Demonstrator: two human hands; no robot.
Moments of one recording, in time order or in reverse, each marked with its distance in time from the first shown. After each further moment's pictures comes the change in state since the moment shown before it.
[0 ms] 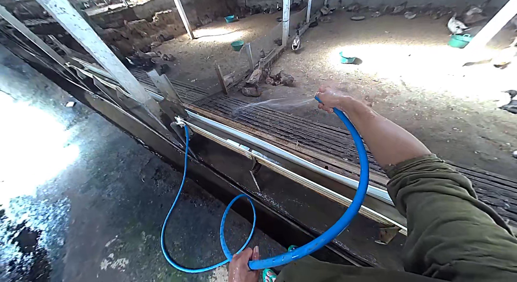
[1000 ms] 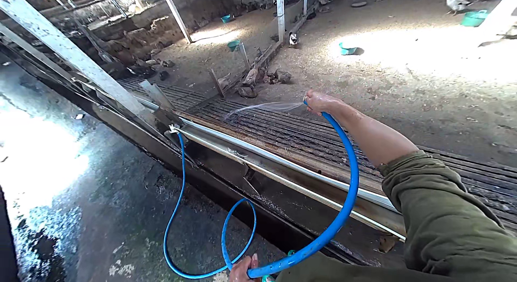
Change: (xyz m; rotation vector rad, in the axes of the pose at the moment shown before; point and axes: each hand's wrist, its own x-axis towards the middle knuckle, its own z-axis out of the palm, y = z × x) left_hand 0.019 0.059 0.054 0.072 -0.003 -0.079; right_hand 0.061 0.062 -0.038 -0.082 -0.087 -0.079
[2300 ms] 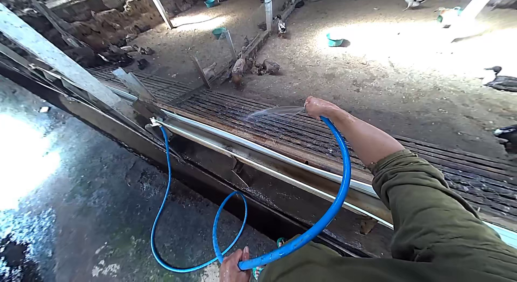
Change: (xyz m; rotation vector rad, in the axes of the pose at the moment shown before) left_hand -0.004 0.001 0.006 0.008 -0.055 -0.023; right_hand 0.003 0.072 0.011 -0.177 0.027 0.174
